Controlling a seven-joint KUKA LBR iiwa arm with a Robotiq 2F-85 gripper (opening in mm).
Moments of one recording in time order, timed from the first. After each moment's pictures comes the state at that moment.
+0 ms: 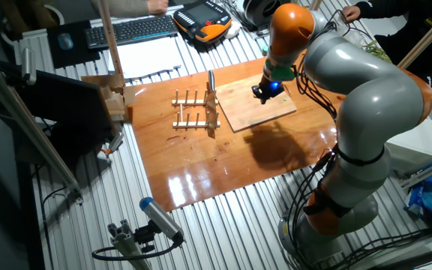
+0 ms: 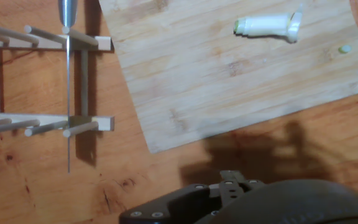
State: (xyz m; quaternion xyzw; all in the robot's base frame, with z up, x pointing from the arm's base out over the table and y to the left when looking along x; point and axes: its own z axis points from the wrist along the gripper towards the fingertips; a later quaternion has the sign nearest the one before) arm 0.499 0.024 0.228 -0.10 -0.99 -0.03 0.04
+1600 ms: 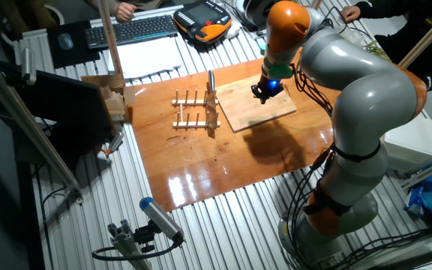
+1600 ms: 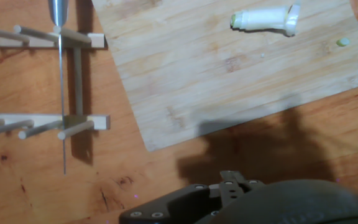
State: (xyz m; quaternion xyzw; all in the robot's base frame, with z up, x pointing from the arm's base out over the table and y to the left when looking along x) arm 0.503 0.022 0.225 -0.09 -0.99 0.00 0.06
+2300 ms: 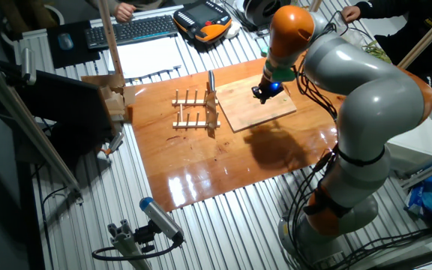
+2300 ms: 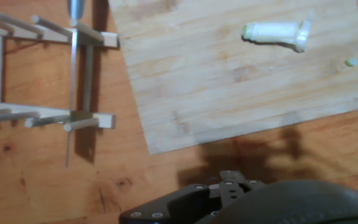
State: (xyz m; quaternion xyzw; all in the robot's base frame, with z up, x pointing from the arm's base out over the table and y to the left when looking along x) arm 0.503 0.022 0.225 -0.07 -1.00 -0.02 0.03
